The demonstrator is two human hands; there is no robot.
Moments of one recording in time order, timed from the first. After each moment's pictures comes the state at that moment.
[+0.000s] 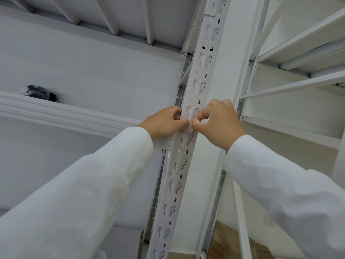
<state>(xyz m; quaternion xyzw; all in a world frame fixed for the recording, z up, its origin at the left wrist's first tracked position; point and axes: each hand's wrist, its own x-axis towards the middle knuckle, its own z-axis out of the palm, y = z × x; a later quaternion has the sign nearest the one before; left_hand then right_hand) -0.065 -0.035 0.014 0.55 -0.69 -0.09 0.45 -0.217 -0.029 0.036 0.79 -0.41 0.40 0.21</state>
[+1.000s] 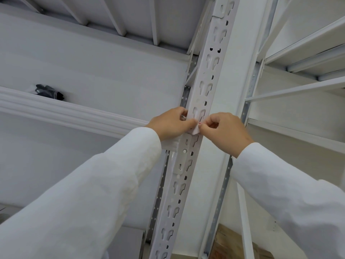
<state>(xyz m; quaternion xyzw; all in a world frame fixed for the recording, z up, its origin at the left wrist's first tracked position) -0.069 -0.031 0.015 0.57 -0.68 -0.09 0.46 -0.225 -0.039 0.027 0.81 -0.41 0.42 0.06</state>
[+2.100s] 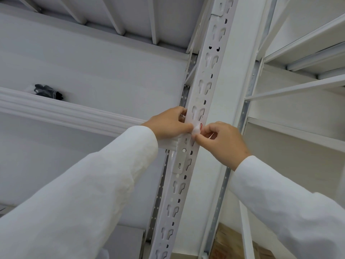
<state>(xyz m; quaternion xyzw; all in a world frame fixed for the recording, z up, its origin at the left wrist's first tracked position) -0.062 -0.037 0.013 0.55 -0.70 -0.10 0.44 -0.229 -0.043 0.000 0.80 -0.39 0.46 0.05</state>
